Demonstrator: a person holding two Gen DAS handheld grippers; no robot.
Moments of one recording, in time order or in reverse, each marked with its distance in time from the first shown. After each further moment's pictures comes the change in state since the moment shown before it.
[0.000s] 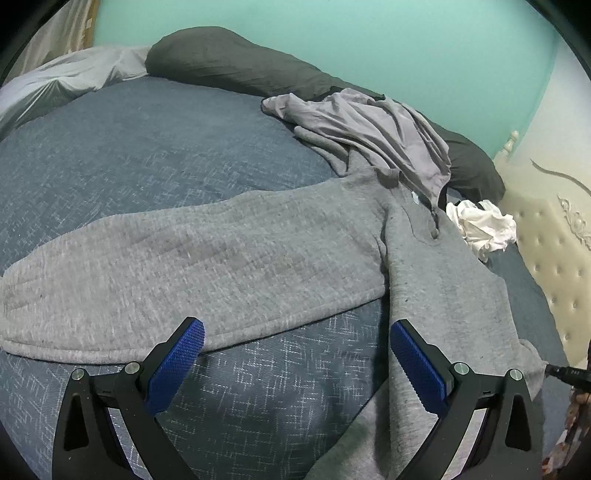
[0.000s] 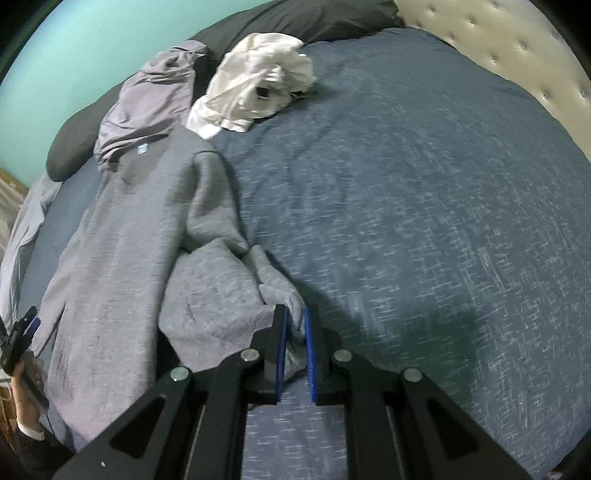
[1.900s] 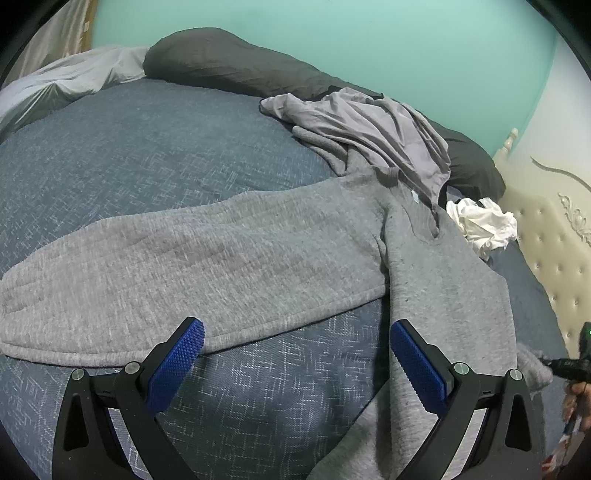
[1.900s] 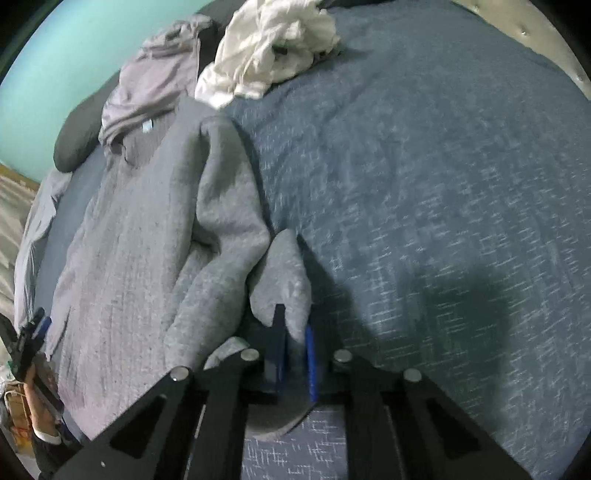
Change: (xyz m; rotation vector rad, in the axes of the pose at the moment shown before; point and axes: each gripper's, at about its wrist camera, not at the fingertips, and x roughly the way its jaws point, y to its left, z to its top) left arm 0.003 -0.003 0.000 0.021 0.001 0.005; right arm 0.037 0.000 0.013 0.014 0.089 0.098
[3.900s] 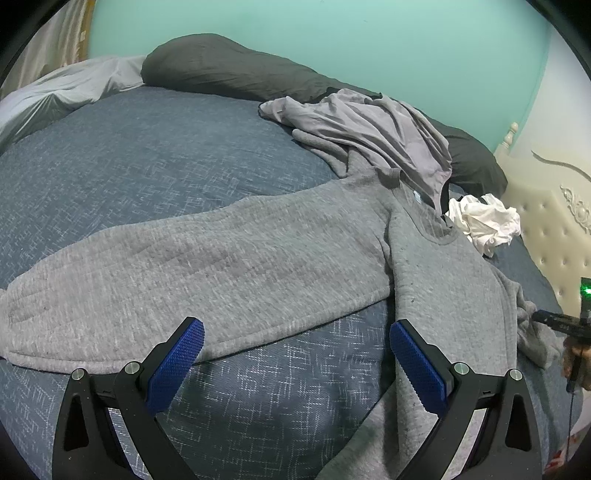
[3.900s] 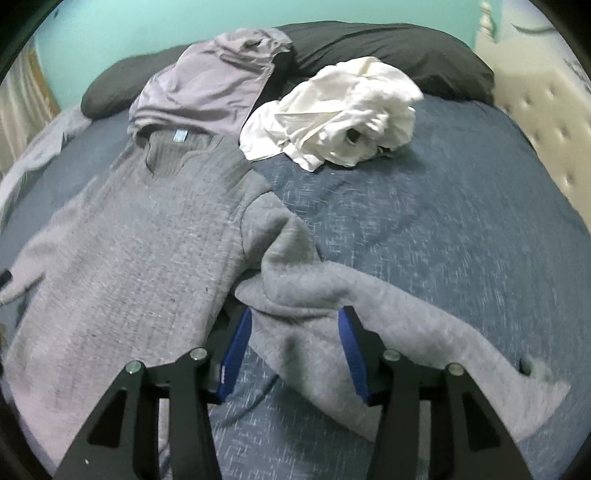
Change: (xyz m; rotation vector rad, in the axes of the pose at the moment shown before) left arm 0.000 -0.002 0.002 0.030 -0.010 0.023; right arm 0.027 0.064 0.054 -0.416 -0.135 -0.153
